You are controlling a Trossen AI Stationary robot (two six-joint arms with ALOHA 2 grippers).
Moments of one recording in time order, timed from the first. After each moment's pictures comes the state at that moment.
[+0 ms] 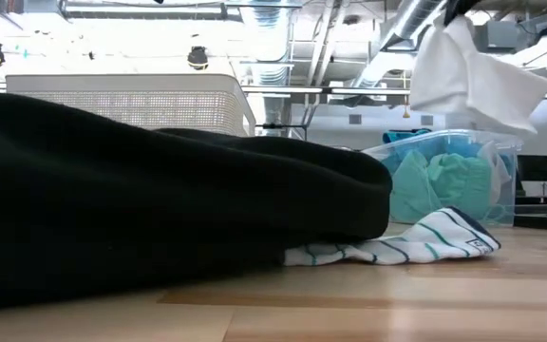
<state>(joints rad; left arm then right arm) -0.20 1.08 1.06 -0.31 -0.48 -0.19 -0.45 1.07 1.59 -1.27 0.81 0.49</state>
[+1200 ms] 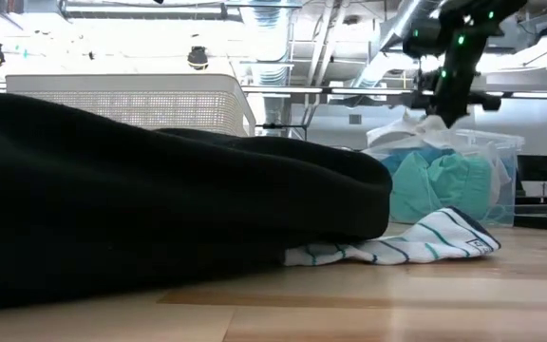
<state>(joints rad) -0.20 1.08 1.06 -0.31 -0.48 -0.19 -0.77 1.17 0.94 -0.81 0.40 0.49</state>
